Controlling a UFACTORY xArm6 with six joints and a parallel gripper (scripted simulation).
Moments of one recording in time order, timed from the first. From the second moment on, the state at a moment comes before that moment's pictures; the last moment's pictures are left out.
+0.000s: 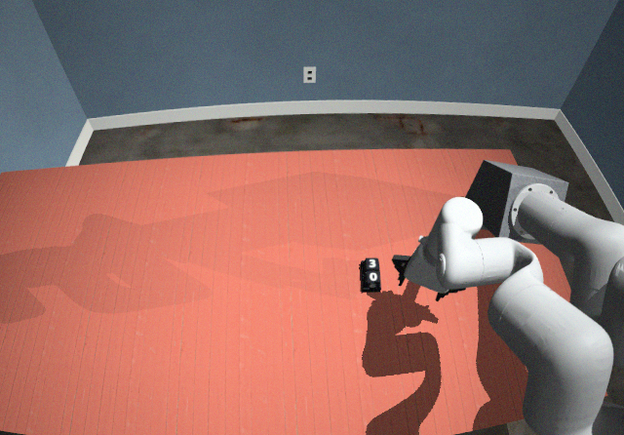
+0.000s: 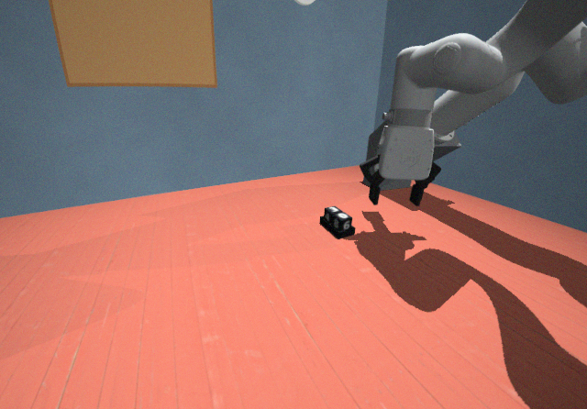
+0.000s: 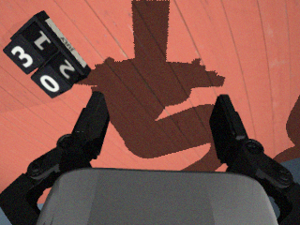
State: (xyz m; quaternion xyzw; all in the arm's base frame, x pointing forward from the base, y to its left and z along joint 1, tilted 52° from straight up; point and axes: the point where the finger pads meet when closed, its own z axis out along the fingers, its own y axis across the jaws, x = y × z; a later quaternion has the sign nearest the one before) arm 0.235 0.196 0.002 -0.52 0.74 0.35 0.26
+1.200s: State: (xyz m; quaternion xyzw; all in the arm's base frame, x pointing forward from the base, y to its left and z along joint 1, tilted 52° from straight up) arm 0.314 0.189 -0.011 -0.52 0.74 0.35 0.26
